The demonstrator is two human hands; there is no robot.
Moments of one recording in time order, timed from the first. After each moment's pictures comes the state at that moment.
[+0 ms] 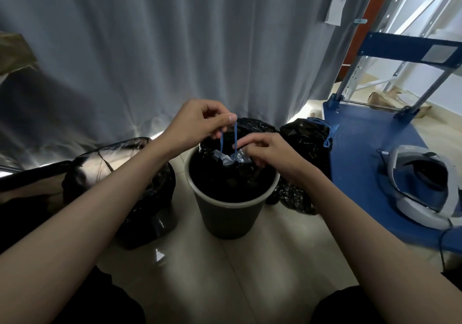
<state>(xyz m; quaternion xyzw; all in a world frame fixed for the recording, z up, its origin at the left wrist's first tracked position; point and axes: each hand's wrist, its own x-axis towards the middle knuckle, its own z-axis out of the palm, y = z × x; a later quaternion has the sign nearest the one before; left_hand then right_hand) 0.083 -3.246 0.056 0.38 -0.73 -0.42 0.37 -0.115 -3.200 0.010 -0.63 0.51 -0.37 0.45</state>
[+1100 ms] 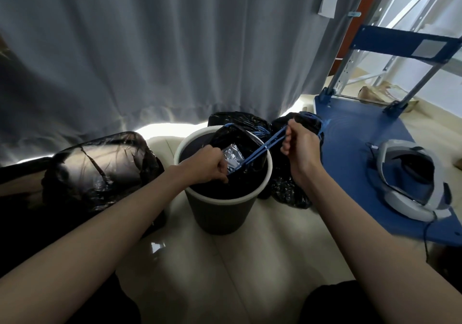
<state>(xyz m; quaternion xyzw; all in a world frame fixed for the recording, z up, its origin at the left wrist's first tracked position) 0.058 -3.266 -0.051 0.40 -0.89 -0.21 0.05 -0.160 -3.205 -0.014 -0.29 0.54 -0.65 0.44</state>
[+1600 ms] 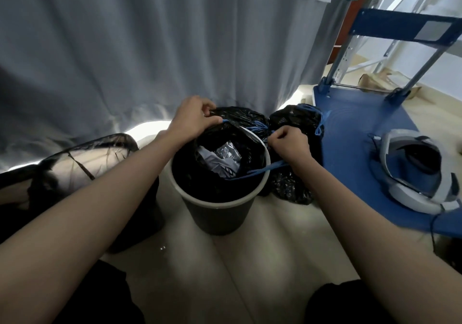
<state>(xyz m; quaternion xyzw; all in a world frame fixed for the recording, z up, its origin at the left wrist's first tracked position) 0.048 -3.341 -0.019 0.52 -0.79 -0.17 0.27 -0.175 -3.239 -0.039 -0.44 0.79 -0.34 0.26</state>
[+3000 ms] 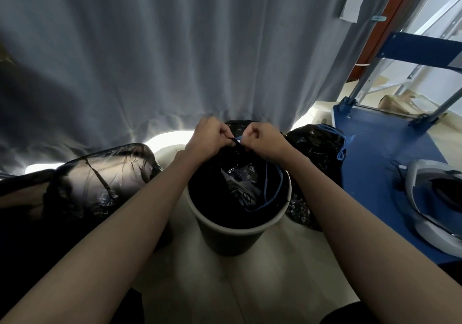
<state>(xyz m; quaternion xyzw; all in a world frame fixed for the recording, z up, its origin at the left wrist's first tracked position) 0.057 -3.351 -0.026 0.53 -0.76 -0.25 0.26 -0.106 -3.310 -0.007 -0.65 0.64 -0.28 0.31</state>
